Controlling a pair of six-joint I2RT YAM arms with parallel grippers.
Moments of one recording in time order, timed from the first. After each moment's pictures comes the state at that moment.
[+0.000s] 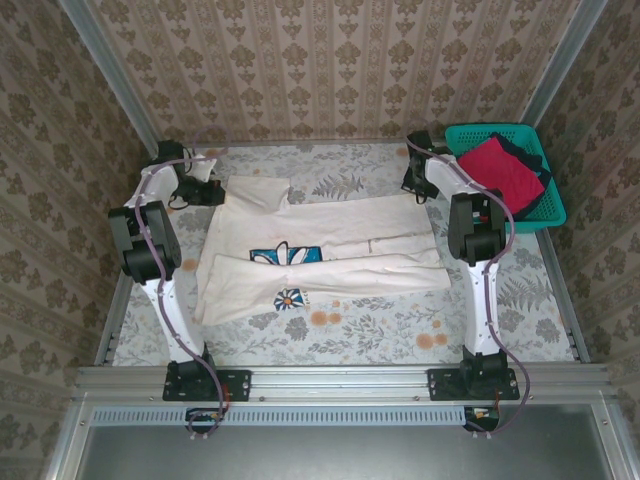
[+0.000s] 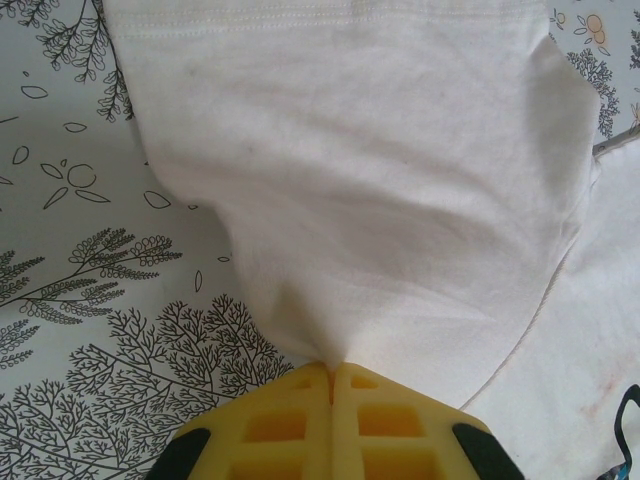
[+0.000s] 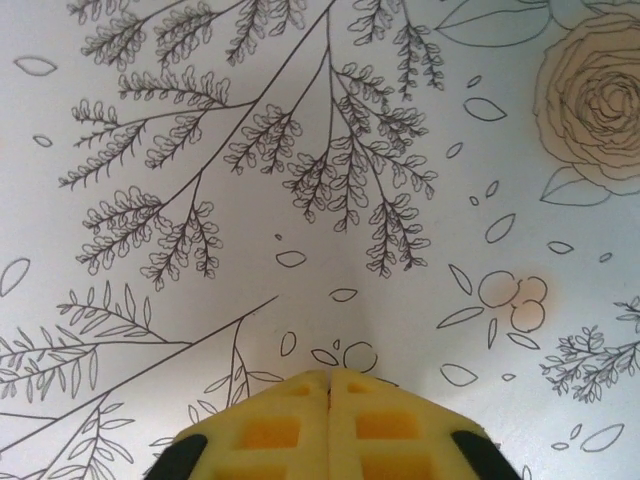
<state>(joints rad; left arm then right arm) 0.12 2.16 1.76 -0.85 0.53 0.35 0.10 2.42 2.02 -0.81 0.22 0.57</state>
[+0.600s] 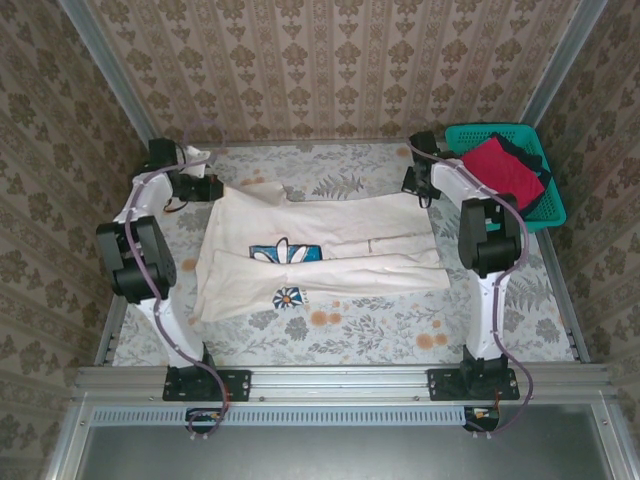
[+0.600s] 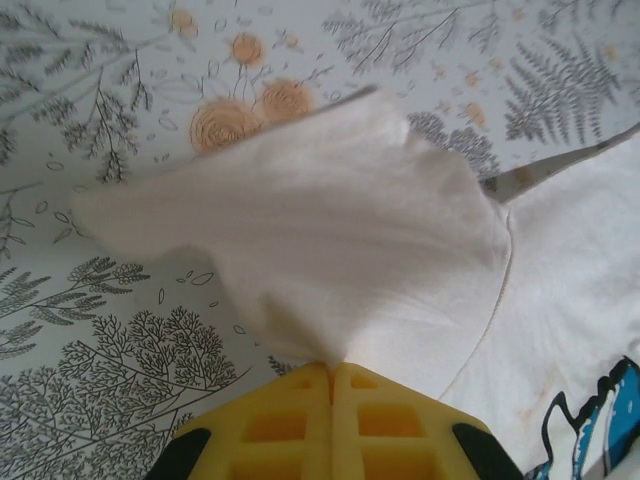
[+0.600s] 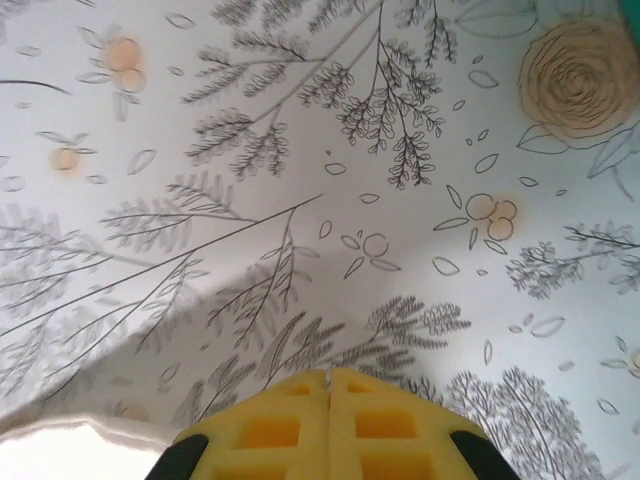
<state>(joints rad) 0.12 1.91 1.55 -0.69 0.60 0.27 0.11 2.17 1.74 -0.67 0.17 0.47</state>
